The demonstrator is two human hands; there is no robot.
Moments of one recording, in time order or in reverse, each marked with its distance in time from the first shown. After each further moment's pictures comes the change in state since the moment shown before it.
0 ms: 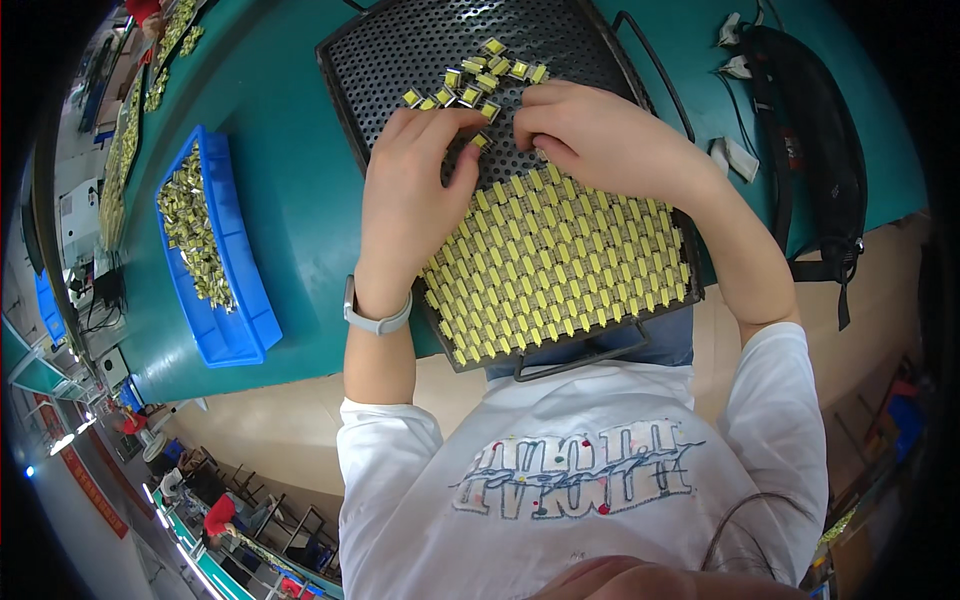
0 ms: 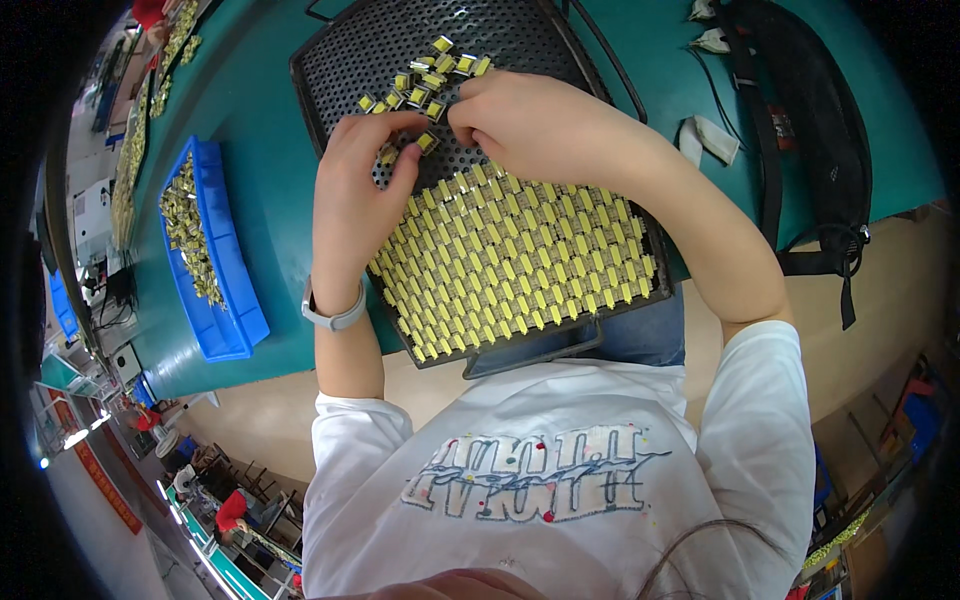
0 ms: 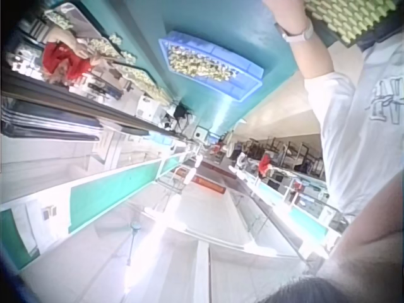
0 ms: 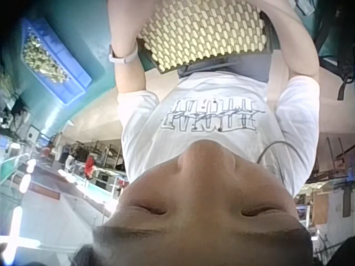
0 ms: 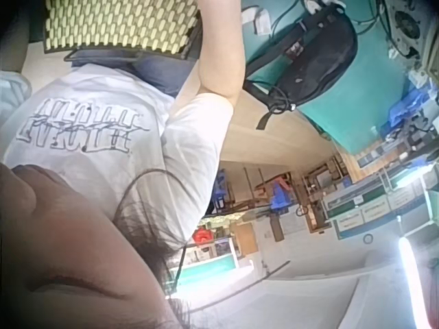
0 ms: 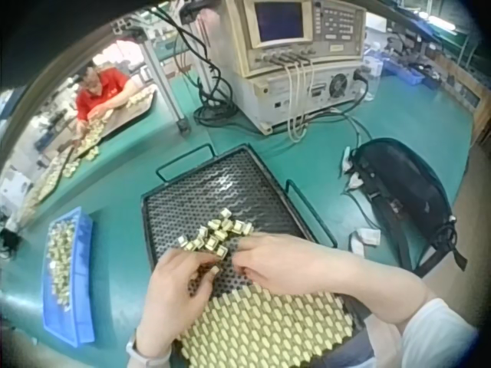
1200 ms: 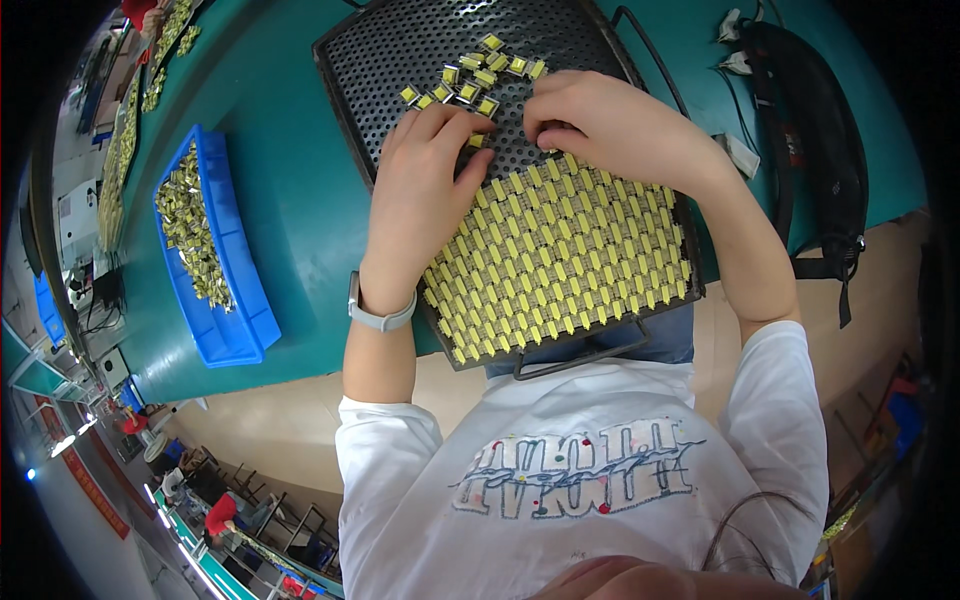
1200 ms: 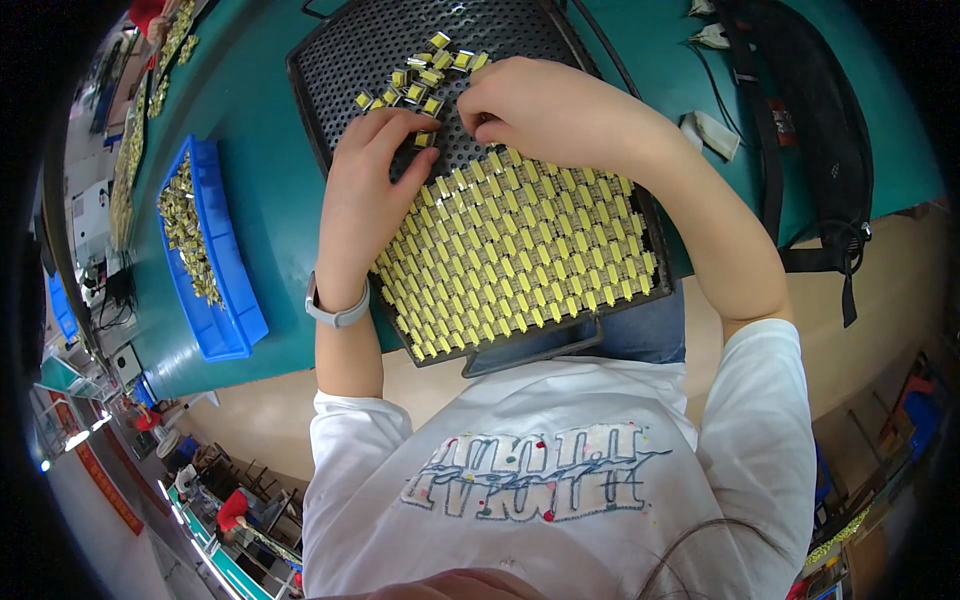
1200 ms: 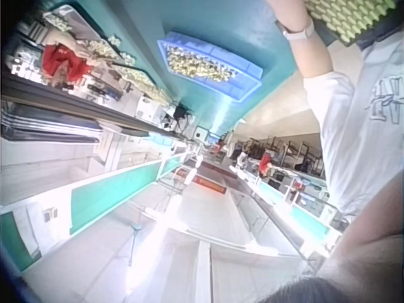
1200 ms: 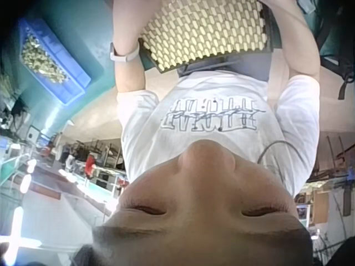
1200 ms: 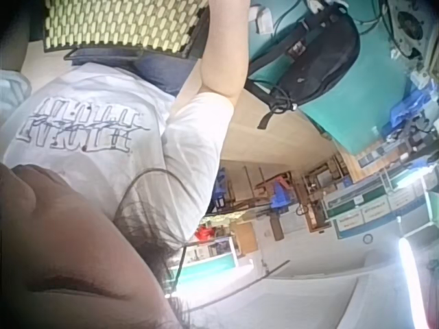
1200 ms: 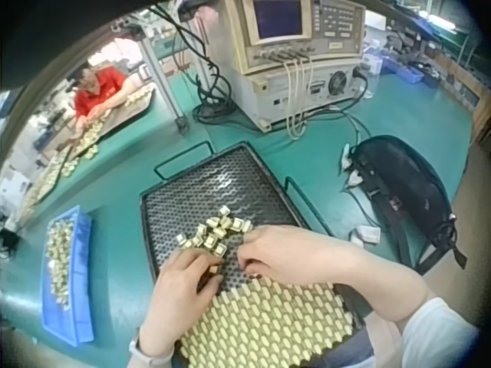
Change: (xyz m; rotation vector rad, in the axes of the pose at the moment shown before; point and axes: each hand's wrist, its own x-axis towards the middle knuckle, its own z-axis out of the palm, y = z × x) left_hand -0.005 -0.006 0.011 0.043 -0.064 -0.005; right_hand -0.001 0.010 -0.007 0.017 -0.014 -0.013
